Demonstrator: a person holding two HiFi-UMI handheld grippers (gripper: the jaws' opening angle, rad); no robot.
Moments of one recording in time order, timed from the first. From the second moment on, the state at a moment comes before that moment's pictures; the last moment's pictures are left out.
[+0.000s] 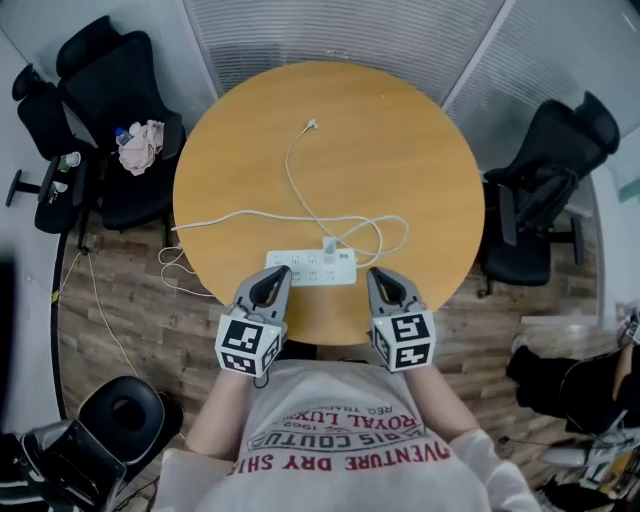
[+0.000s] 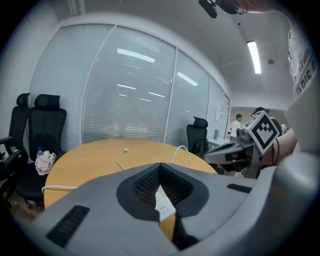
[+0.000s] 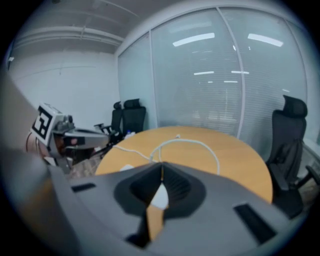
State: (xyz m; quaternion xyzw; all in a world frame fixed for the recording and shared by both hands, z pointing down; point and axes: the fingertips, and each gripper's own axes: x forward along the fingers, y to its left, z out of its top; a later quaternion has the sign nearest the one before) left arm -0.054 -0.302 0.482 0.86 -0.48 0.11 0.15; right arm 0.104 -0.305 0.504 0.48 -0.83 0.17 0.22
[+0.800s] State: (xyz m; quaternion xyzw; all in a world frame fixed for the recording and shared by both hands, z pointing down) left arm -0.030 -0.324 0.656 0.85 -0.33 0.33 0.25; right arm 0.050 -0.318 0.624 0.46 -0.77 0.29 0.33
